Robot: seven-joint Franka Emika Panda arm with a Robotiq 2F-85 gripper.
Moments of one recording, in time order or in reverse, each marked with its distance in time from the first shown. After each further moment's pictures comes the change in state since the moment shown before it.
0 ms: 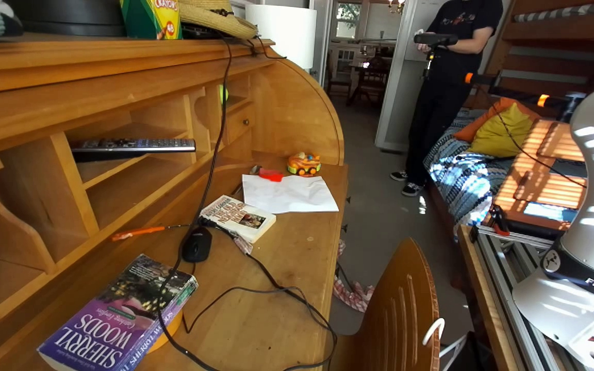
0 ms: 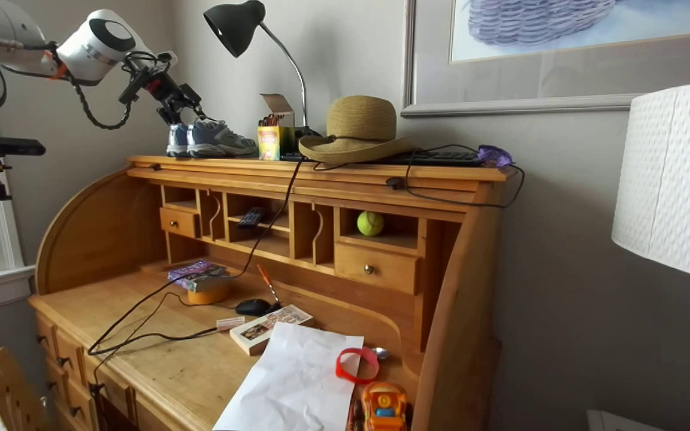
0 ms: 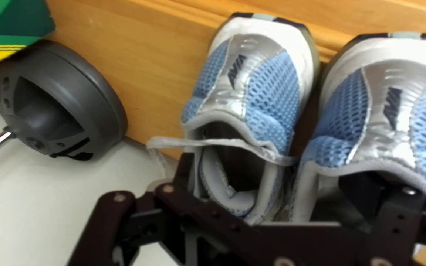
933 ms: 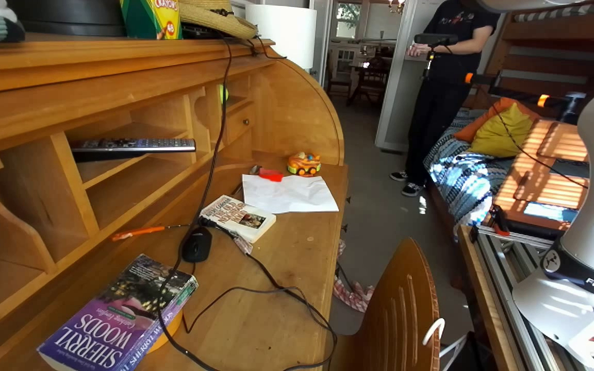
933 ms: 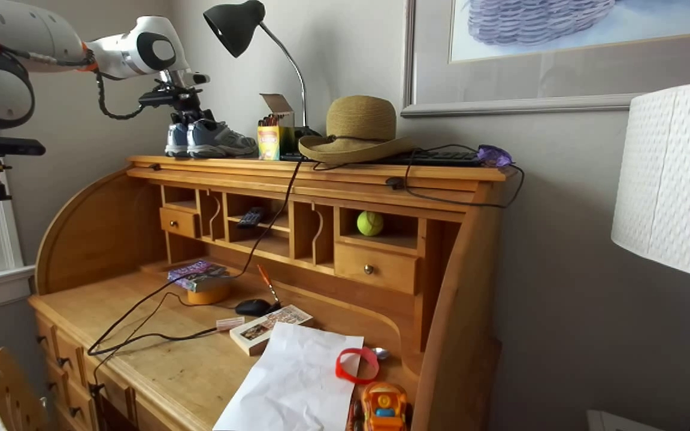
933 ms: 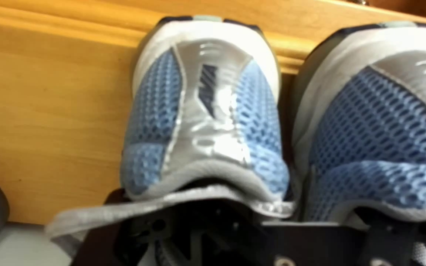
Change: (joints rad) arm -0.218 0.046 0.164 0.016 0.362 0.075 -0.066
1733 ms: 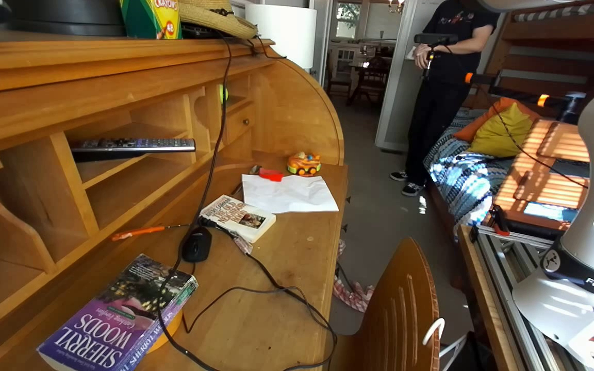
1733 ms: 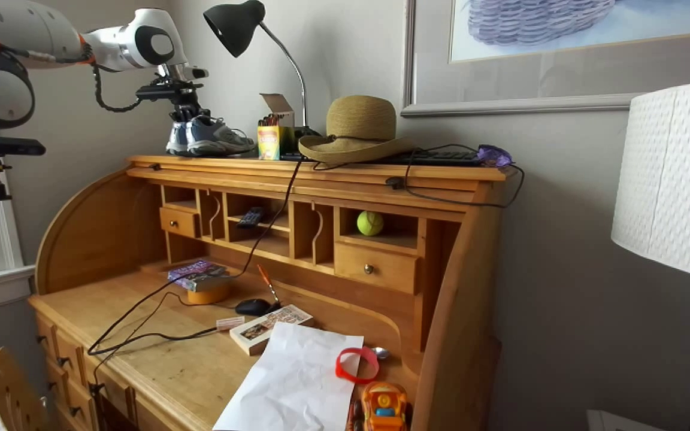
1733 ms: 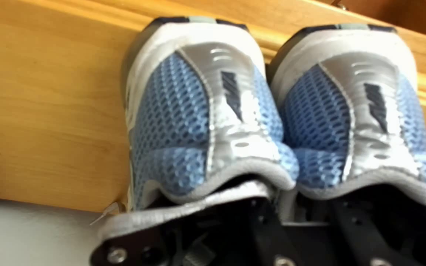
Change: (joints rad) arm -0.013 -0.004 0.037 0.027 0.020 -0.011 -0.095
